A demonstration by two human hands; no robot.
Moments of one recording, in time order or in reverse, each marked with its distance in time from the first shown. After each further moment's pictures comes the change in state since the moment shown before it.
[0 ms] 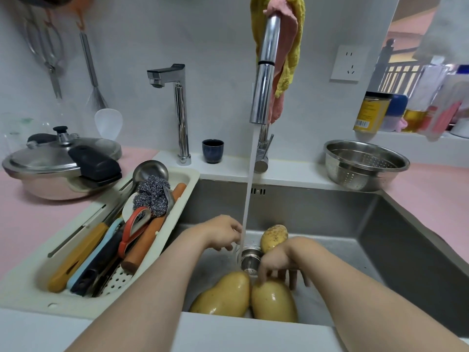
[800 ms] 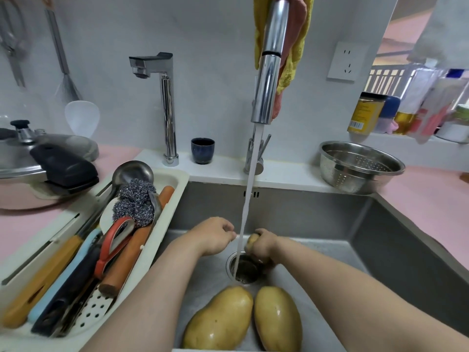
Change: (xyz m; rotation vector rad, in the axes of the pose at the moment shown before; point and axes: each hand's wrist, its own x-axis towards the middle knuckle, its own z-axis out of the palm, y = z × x) left_hand 0.023 -0.012 -0.006 0.027 0.123 0.024; right_hand 0.093 -0.008 -0.029 0.501 0.435 -0.079
